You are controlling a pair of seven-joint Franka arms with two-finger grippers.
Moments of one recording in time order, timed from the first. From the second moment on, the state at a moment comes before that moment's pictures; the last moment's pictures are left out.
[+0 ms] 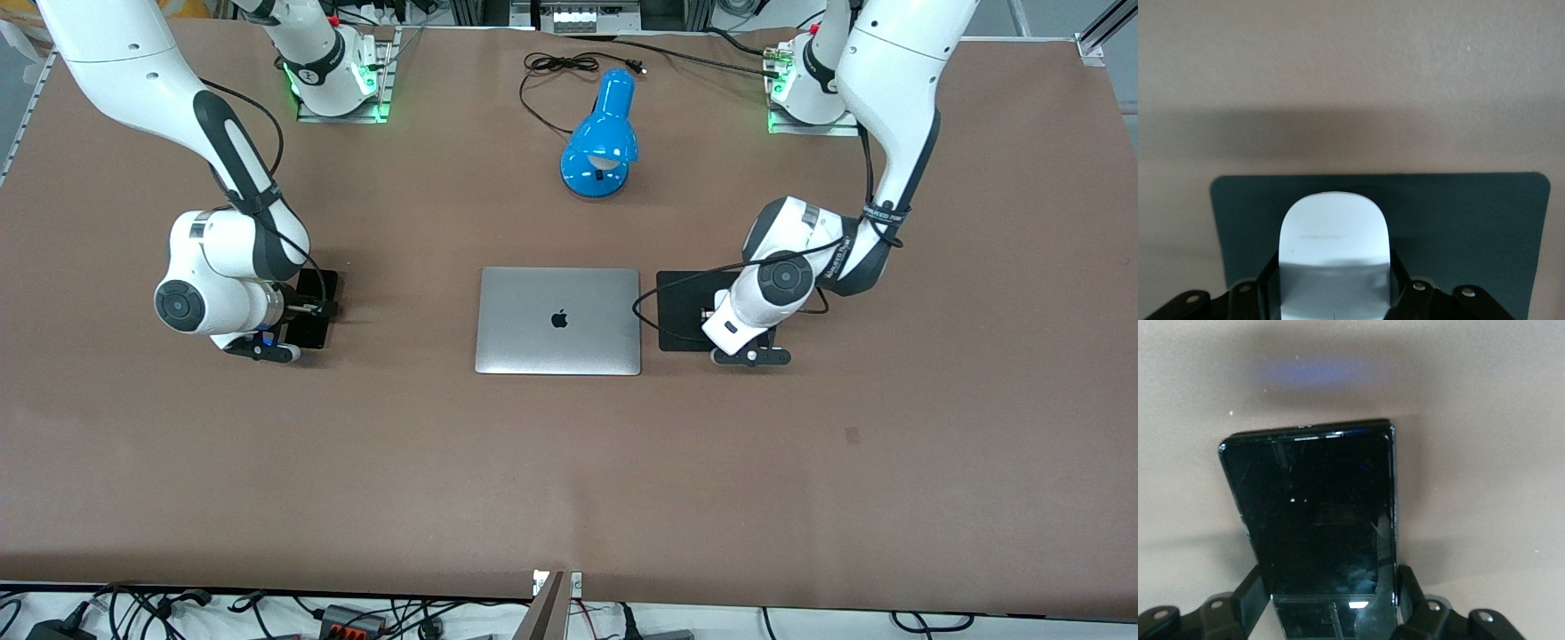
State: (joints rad) left arm -0.31 0.55 -0.10 -1.95 0.04 2.36 -0.43; right arm 0.04 0.53 -0.01 -2.02 0.07 2.20 0.16
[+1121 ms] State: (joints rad) left arm -0.27 0.43 -0.07 -1.79 0.07 2.21 -0.40; right arm 0.17 0.54 0.15 -1.99 0.14 2.28 0.36
